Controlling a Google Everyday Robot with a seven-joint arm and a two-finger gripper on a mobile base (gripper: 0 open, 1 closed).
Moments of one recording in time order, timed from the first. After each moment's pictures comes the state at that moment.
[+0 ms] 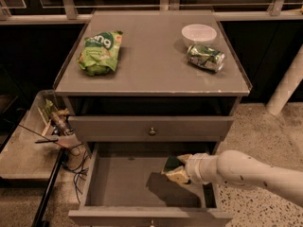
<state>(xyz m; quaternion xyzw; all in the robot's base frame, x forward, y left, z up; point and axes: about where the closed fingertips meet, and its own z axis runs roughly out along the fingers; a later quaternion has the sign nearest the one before) 0.501 -0.122 0.528 -0.40 0.83 0.16 0.35</state>
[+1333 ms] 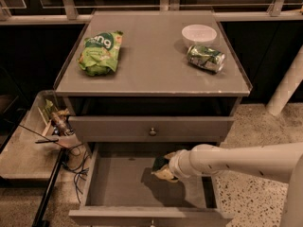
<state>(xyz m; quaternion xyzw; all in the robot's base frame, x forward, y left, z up) 0.539 -0.078 0.473 -0.46 0.82 0.12 0.30</state>
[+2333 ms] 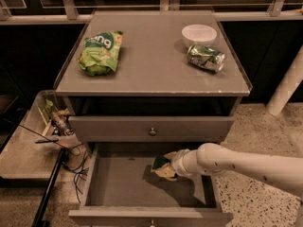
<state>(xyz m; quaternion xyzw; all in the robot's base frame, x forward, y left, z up) 0.555 -0.077 0.453 -0.44 0.82 0.18 0.32</state>
